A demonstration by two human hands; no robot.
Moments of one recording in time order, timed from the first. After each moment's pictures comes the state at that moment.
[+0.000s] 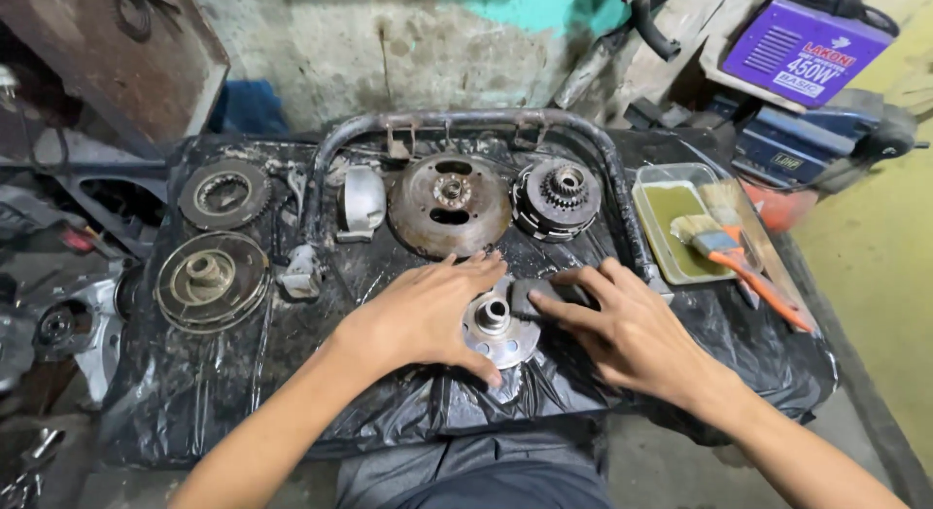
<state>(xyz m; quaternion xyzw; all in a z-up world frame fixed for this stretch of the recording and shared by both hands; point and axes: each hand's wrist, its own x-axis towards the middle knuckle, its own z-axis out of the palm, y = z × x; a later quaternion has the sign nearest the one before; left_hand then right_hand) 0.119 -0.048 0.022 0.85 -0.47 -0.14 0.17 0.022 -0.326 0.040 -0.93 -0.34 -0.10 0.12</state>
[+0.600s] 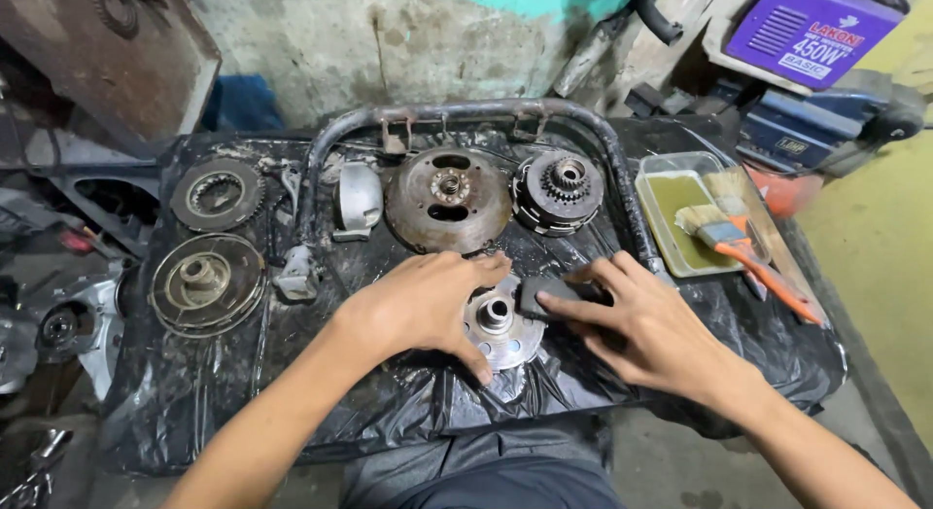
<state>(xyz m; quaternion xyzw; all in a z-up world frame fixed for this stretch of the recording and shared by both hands) 0.126 -0.052 0.055 0.87 -0.44 -0.20 0.13 0.022 -0.337 0.044 -0.93 -0.32 -0.06 0.13</state>
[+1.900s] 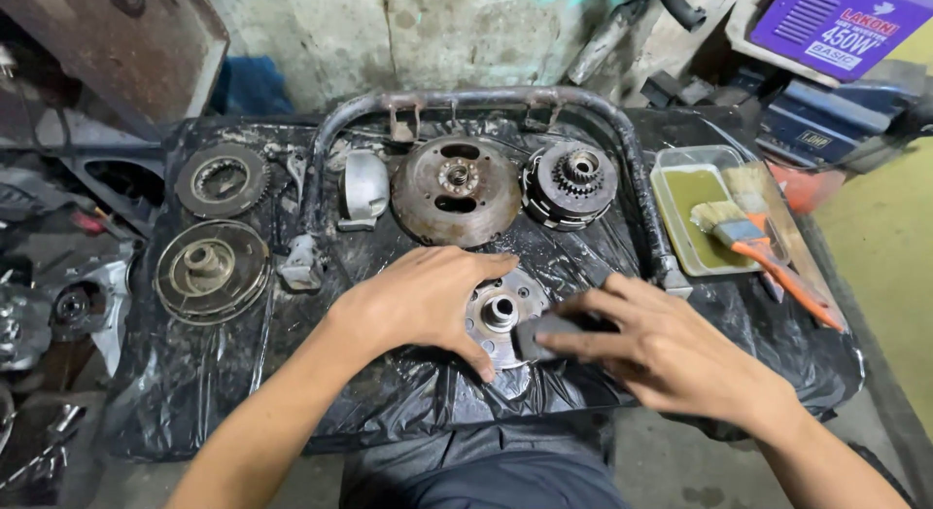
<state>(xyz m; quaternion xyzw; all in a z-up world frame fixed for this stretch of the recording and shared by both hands) 0.125 -0.047 0.055 0.86 -0.45 -0.19 0.17 0.011 -0.322 0.083 -0.89 -0.42 0.01 0.17</state>
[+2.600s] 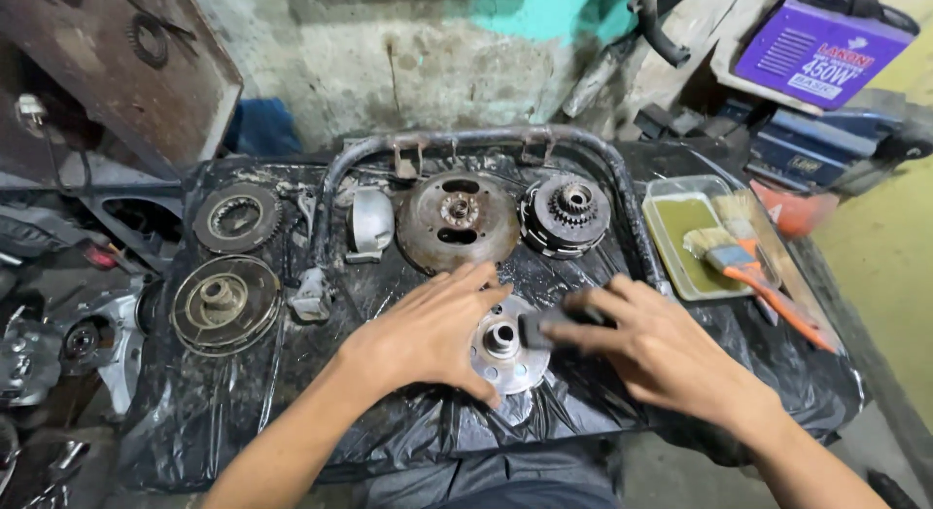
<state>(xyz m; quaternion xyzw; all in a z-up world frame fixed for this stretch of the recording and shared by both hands) 0.119 -0.046 0.047 0.86 -0.44 -0.21 0.15 0.025 -0.327 0.073 -0.92 -0.38 -0.05 0.13</state>
